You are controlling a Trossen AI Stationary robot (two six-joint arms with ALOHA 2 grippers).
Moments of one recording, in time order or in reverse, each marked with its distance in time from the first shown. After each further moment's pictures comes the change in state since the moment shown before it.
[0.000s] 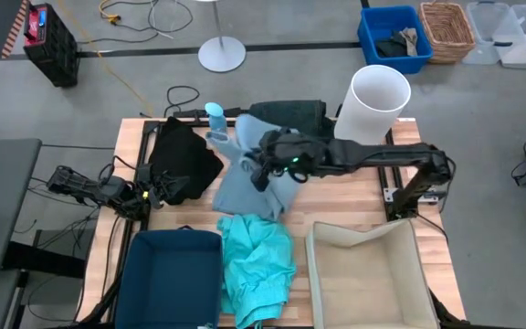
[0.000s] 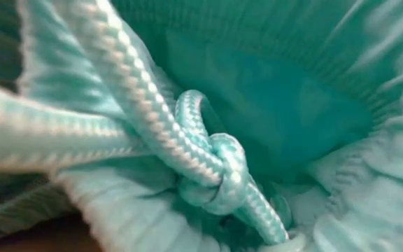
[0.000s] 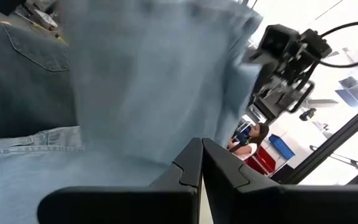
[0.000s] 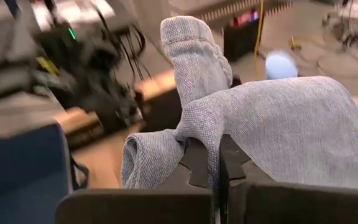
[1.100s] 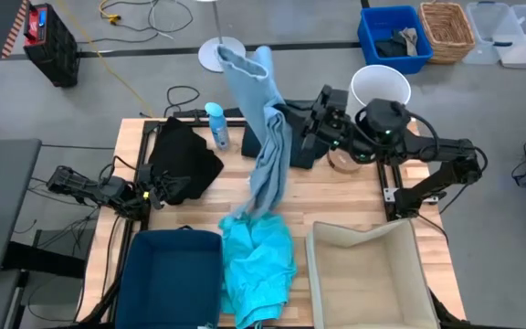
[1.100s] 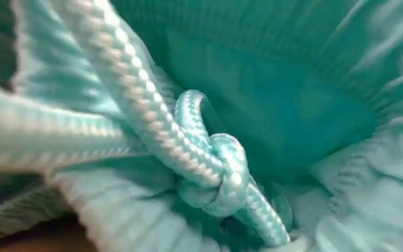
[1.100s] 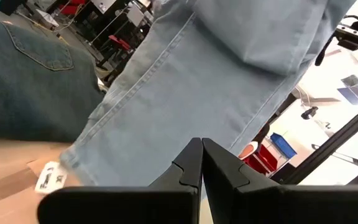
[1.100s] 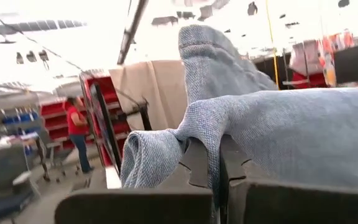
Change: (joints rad) left arm 0.000 0.000 0.000 -0.008 -0.001 0.000; right arm 0.037 -0.253 0.002 0.466 0.007 -0.208
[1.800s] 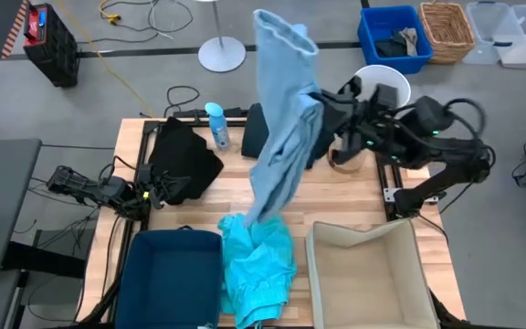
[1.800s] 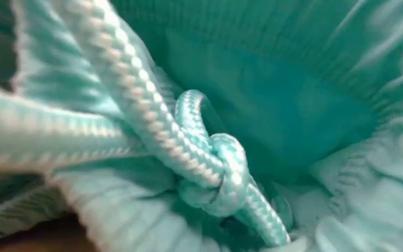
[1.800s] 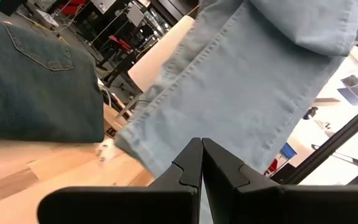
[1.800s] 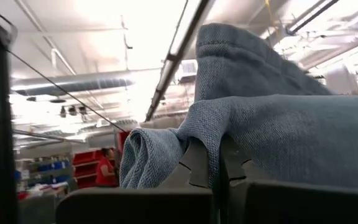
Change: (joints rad) left arm 0.000 0.000 0.000 0.000 0.000 0.000; right arm 0.112 -0.086 0.000 0.203 -0.011 -0.121
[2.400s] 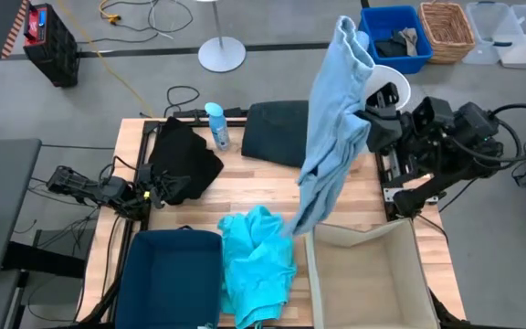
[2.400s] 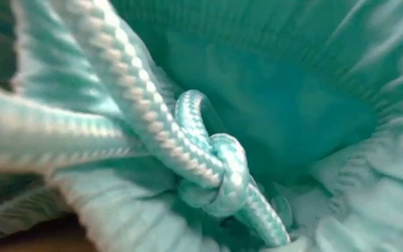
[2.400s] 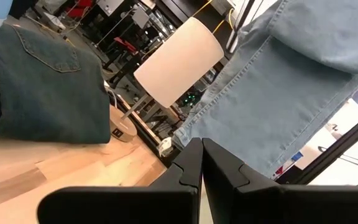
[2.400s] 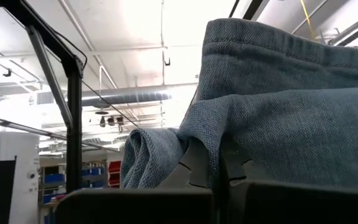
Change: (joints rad) left arm 0.000 0.000 0.000 -0.011 -0.021 0.000; right arm 0.186 -0.092 0.000 0.009 0.002 -0.118
